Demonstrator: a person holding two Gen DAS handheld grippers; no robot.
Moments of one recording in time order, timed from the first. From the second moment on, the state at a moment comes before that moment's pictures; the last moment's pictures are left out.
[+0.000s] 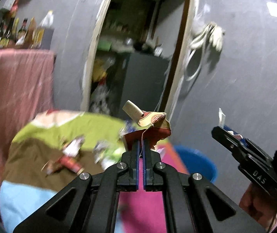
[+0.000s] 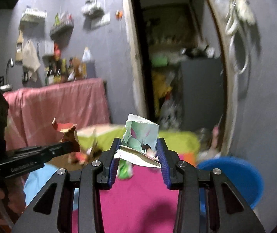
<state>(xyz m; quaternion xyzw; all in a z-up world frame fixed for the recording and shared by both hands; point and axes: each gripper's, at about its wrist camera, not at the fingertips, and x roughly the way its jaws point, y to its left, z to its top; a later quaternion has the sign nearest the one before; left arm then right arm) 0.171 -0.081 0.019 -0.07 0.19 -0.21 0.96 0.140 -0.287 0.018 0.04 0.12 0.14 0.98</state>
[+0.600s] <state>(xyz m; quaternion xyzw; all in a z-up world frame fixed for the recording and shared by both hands) 0.200 -0.219 0.055 -0.08 0.10 -0.28 0.95 0.136 -0.394 0.060 -0.02 -0.01 0.01 1.00</state>
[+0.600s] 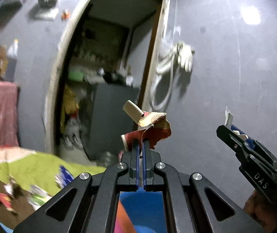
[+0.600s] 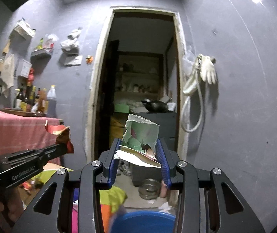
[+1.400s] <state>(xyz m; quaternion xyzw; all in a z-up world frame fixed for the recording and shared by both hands) 0.300 -0.303 -0.068 -0.04 0.35 -0.29 0.89 0.210 -0.470 -0.069 0.09 0.21 -0.01 0.97</state>
